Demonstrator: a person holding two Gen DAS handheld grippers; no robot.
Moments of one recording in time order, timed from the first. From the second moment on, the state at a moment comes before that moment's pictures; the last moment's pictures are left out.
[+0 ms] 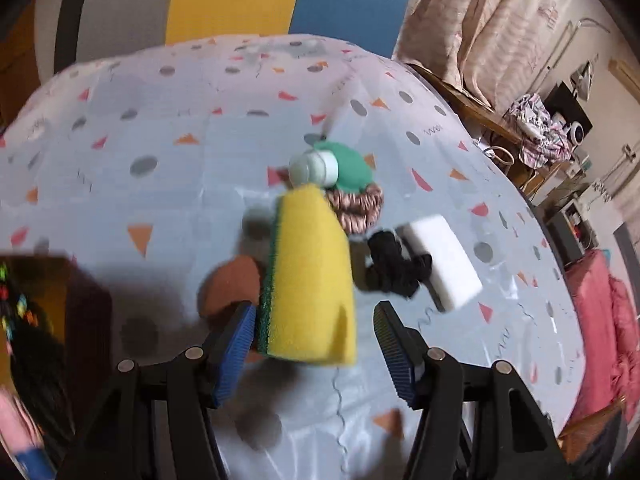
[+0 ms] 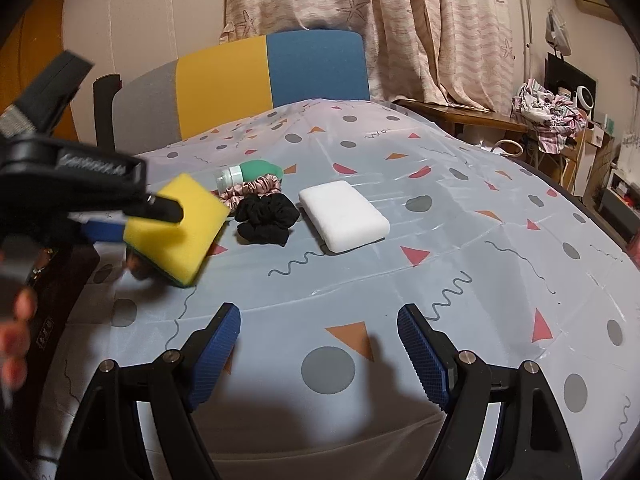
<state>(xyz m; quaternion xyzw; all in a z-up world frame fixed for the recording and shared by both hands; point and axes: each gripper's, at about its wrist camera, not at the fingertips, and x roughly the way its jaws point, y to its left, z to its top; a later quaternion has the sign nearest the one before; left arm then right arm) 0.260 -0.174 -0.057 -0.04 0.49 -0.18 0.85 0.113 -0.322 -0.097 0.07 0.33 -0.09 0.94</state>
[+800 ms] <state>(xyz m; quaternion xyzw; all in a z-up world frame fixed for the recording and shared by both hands) 0.194 -0.181 -0.080 -0.04 0.43 -0.23 0.87 0.117 -0.349 -0.110 0.15 0.36 -0.10 0.92</state>
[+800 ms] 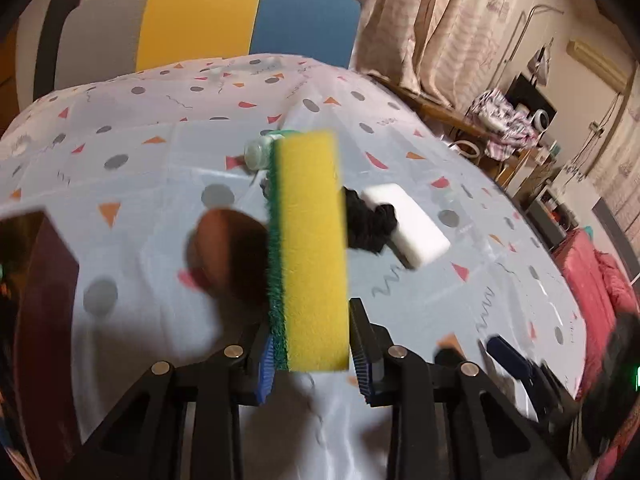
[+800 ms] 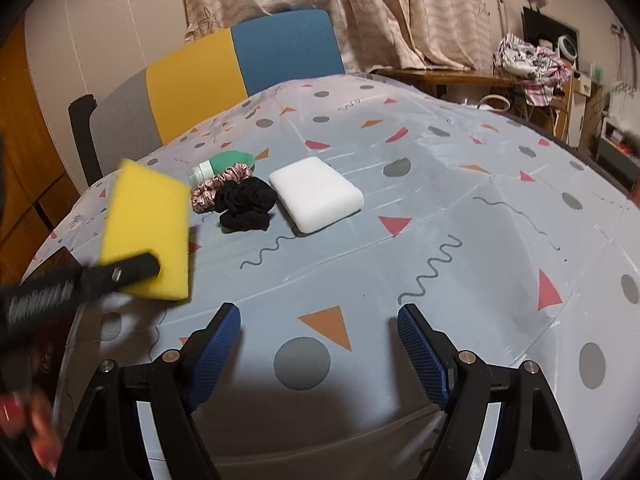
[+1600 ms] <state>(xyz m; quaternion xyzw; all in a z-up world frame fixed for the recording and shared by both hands) 0.161 -0.164 -0.107 -0.06 0.42 -0.26 0.87 0.253 -0.374 -0.116 0.00 0.45 -0.05 0.89</state>
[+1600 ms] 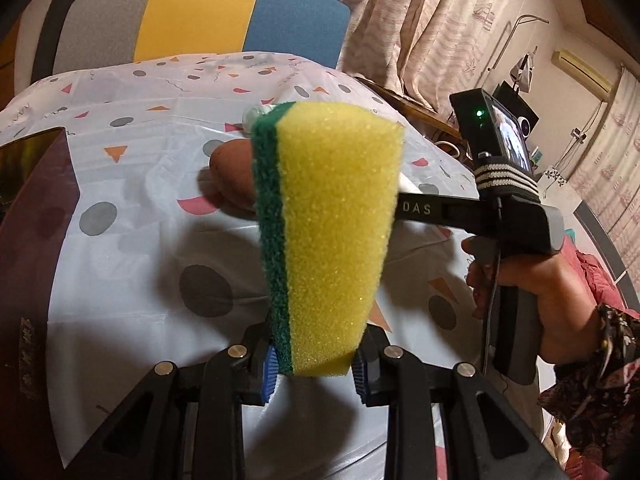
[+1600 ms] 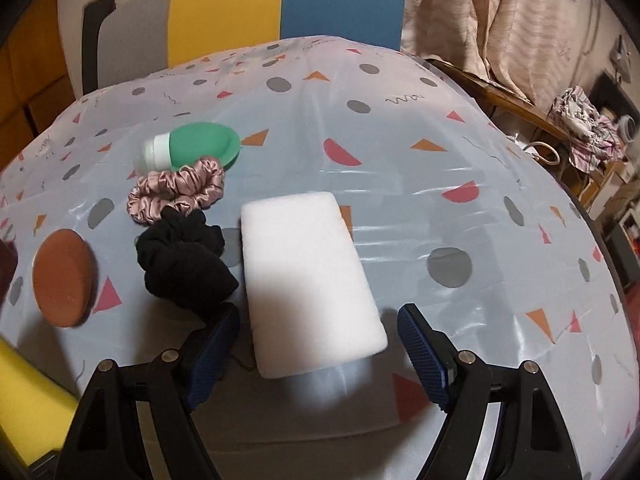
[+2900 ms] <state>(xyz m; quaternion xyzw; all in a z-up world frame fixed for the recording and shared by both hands) 0.093 -0.081 -0.035 -0.12 0.39 -0.30 0.86 0.133 -0.331 -0.104 0.07 0.37 -0.09 0.92</state>
